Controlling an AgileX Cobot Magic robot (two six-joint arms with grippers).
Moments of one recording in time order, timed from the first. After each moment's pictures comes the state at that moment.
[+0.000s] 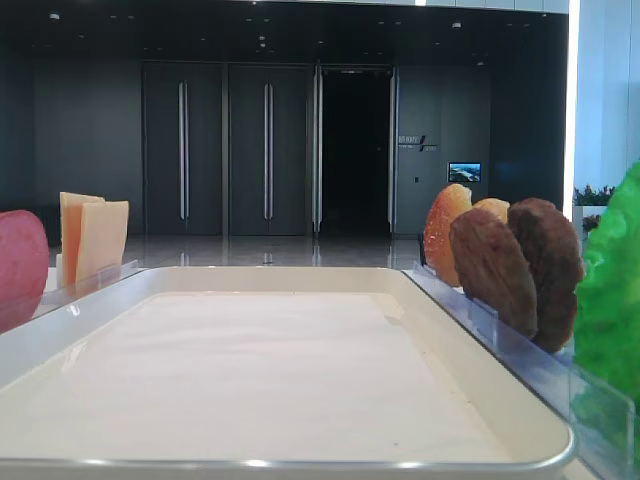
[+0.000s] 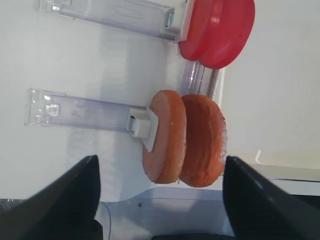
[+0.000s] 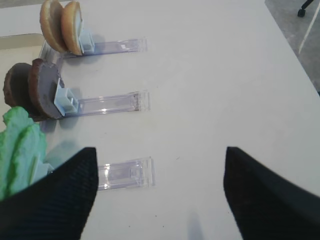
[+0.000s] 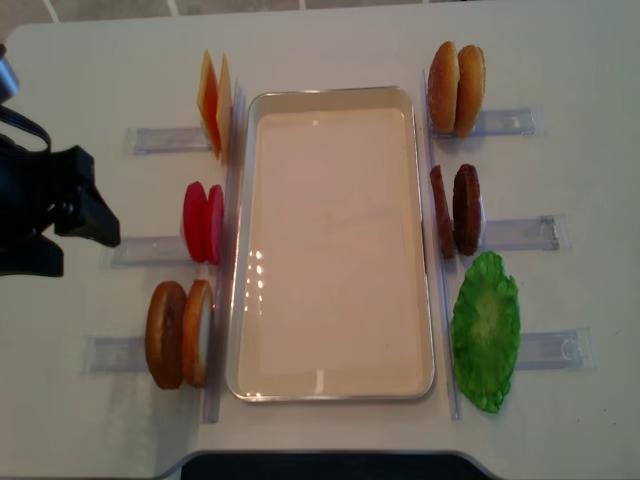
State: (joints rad) left arm 0.03 1.17 -0.97 -0.21 1.24 -0.17; right arm 0.06 -0.01 -0.50 -0.01 1.14 0.09
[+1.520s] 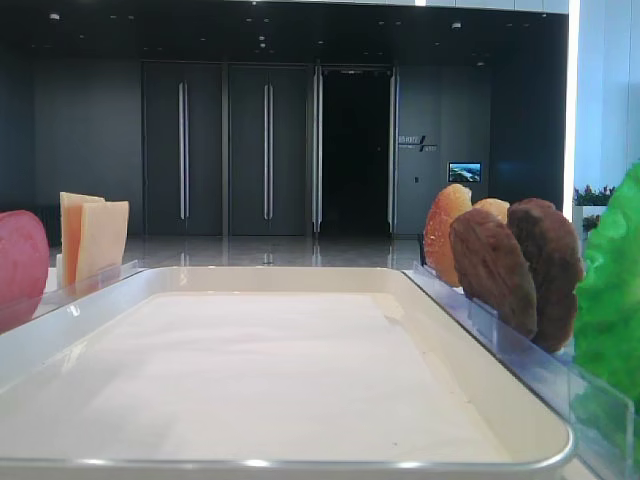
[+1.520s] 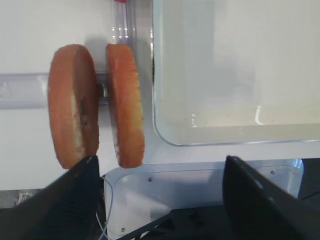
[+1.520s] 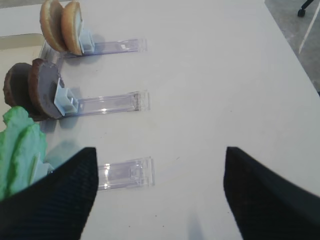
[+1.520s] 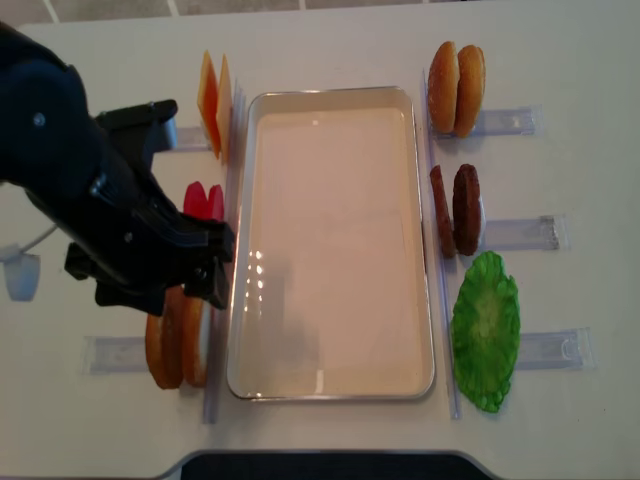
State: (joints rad) left arm -0.57 1.32 -0.97 -0.04 1.16 -0.59; right arm 0.06 -0.01 -0.50 -0.01 1.14 0.09
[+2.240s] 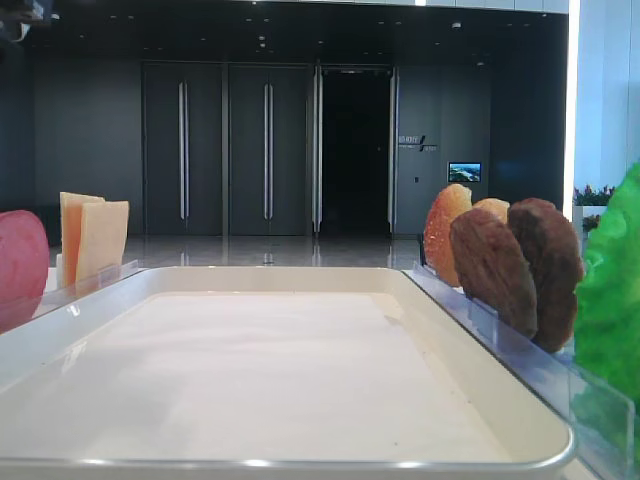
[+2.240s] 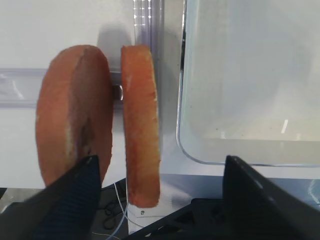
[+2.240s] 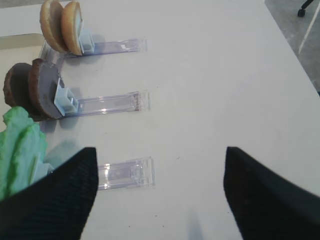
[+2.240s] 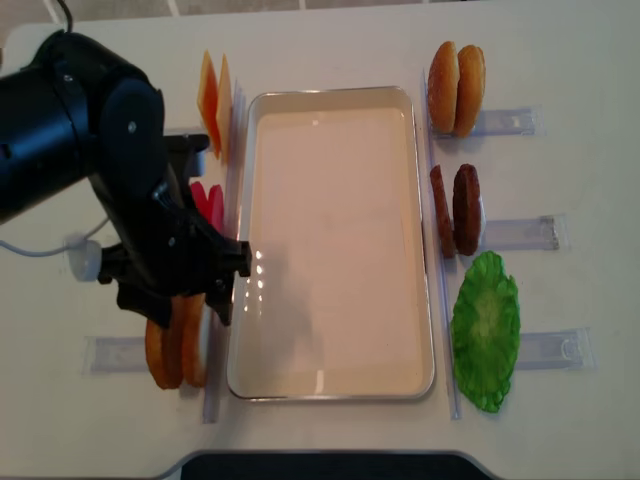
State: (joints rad) left arm -0.57 1.50 -0.97 0.01 1.16 -0.61; right arm 0.06 -0.01 -0.50 -0.01 1.14 0.09
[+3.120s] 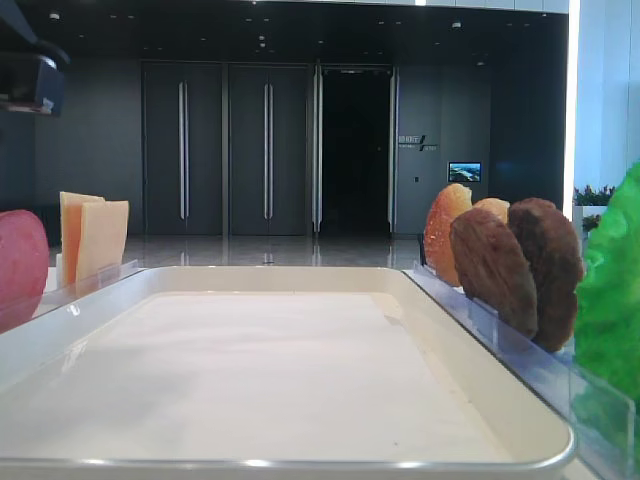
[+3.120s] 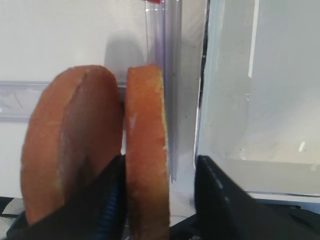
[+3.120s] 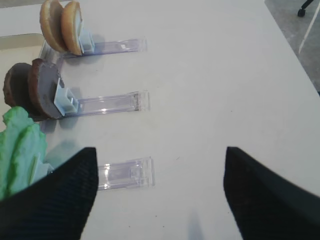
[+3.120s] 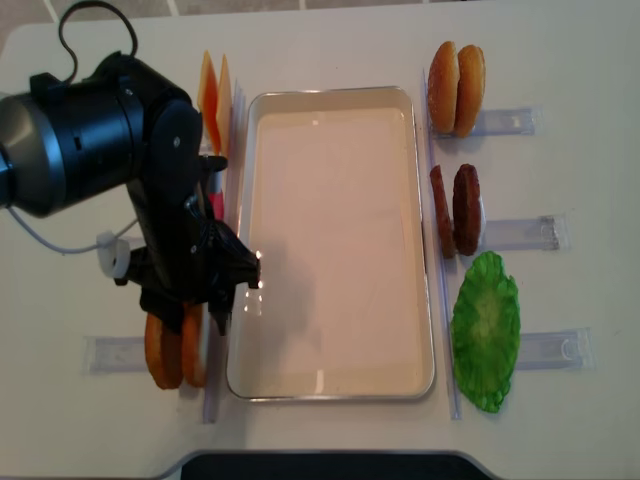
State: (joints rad) left arm -0.57 1.62 -0.97 0.05 1.13 -0.61; right arm 0.06 -0.01 -0.50 -0.01 1.14 0.09
